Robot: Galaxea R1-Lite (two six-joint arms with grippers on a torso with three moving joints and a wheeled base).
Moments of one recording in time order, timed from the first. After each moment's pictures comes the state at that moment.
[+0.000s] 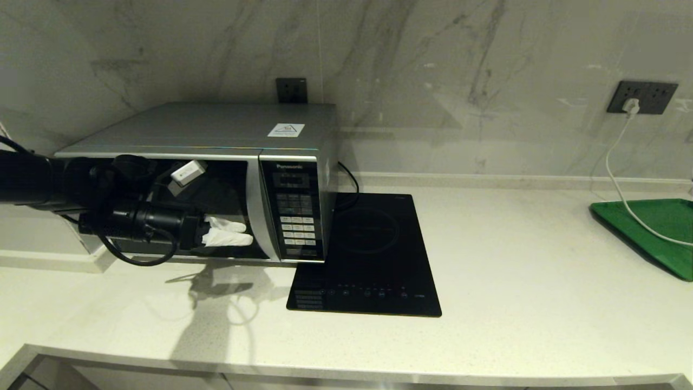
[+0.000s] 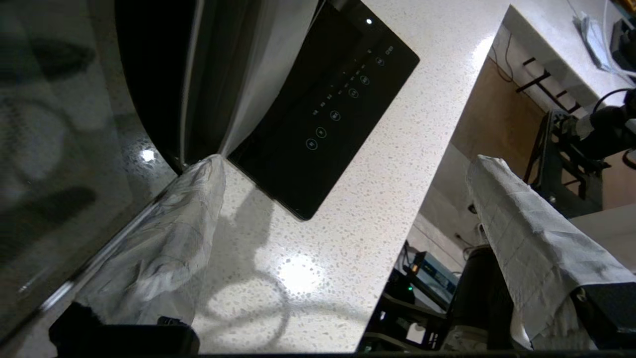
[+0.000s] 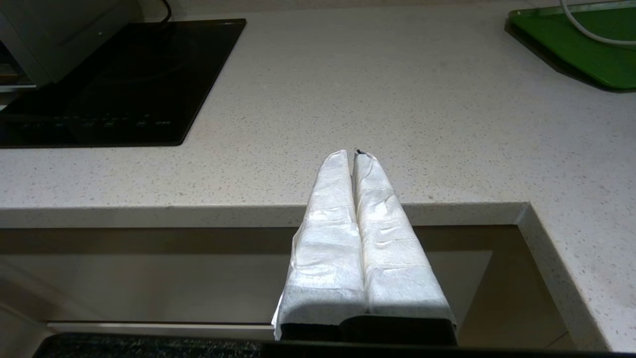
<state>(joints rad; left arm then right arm) 0.06 2.02 -1.52 0.54 -1.08 0.60 0.00 0.00 -0.02 0.03 -0.04 0.10</state>
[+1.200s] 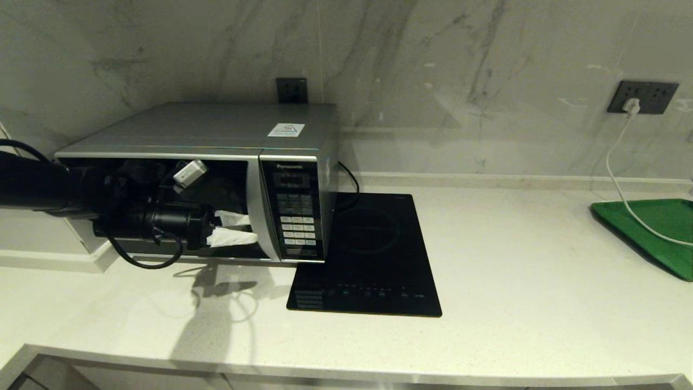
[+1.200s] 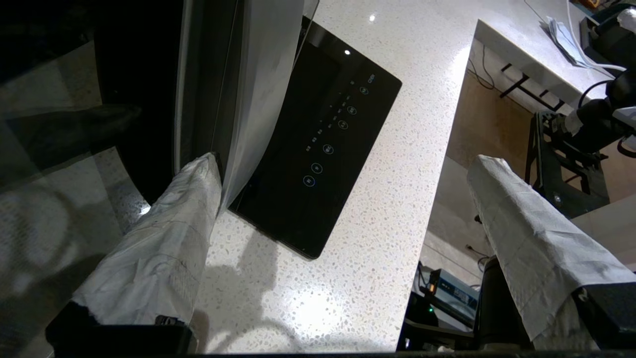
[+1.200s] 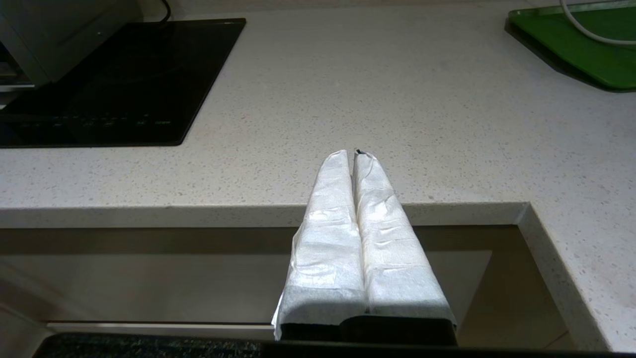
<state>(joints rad) 0.05 2.06 -1.50 0.43 -1.21 0.67 0.00 0.00 -0.02 0.03 -0.04 0.10</state>
